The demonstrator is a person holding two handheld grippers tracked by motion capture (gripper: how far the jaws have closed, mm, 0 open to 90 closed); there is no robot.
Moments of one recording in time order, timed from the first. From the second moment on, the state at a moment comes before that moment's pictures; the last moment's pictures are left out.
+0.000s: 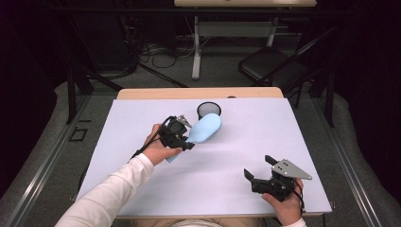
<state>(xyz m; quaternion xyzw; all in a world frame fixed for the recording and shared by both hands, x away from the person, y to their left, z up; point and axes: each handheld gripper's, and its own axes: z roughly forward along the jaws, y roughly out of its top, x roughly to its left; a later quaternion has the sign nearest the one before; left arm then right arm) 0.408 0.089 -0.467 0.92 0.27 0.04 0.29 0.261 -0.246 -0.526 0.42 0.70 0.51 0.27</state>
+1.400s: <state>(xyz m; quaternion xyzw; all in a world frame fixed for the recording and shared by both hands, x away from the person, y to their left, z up) 0.409 0.112 -0.424 0.87 0.30 0.10 0.37 0.261 -0.247 -0.525 0.42 0.70 0.51 0.27</state>
